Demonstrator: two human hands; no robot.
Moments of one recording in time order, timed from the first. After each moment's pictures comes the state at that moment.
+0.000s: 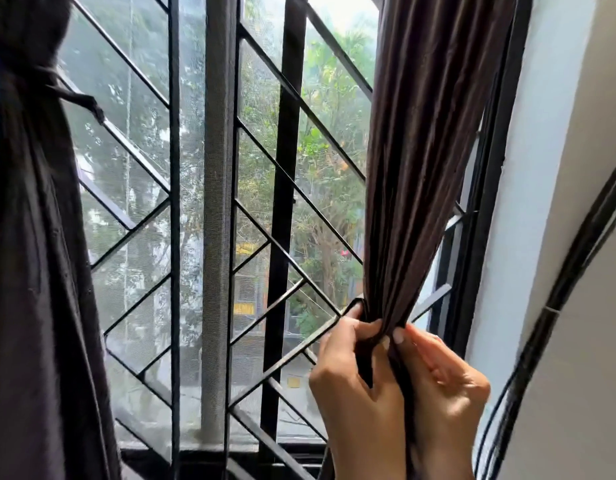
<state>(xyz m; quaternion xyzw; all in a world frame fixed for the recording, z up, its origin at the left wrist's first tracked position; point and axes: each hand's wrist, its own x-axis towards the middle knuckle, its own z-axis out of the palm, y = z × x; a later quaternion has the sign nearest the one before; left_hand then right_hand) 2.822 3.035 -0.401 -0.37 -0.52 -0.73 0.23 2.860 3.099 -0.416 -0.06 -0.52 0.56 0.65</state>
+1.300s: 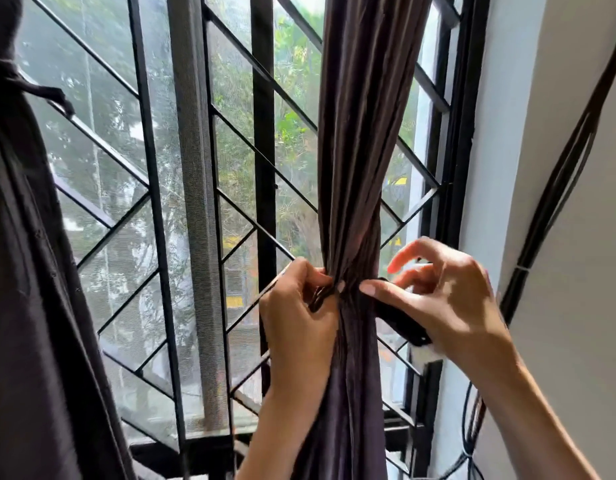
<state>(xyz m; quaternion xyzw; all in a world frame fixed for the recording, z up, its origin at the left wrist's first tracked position) 2.771 3.008 -0.370 -0.42 -0.57 -0.67 0.21 2.900 3.087 -0.338 -0.15 -0.80 0.25 0.53</state>
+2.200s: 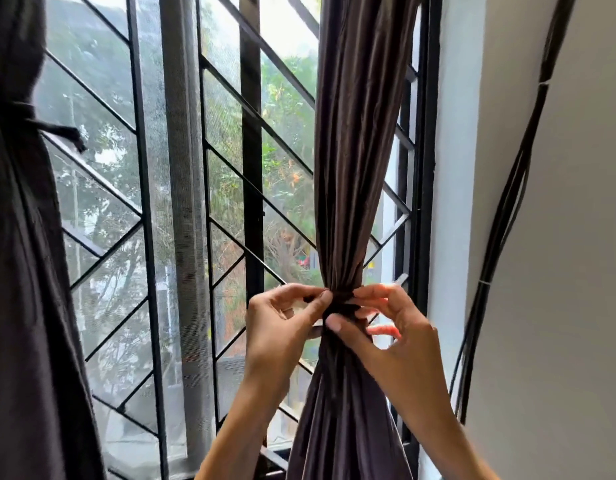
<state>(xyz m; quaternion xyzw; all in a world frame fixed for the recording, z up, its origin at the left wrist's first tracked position) 2.758 2.980 -0.357 -0.44 -0.46 -0.76 -0.11 2.874 3.043 -0.374 -0.13 -0.72 0.29 0.62</state>
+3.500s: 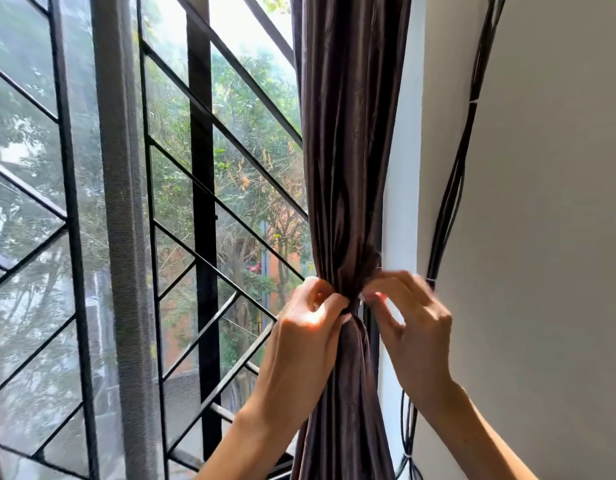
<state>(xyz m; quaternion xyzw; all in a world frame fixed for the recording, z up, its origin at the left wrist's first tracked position) 2.777 3.013 -0.368 -0.67 -0.44 -0.52 0.30 2.903 3.093 -0.370 -0.12 -0.69 -0.15 0.70</state>
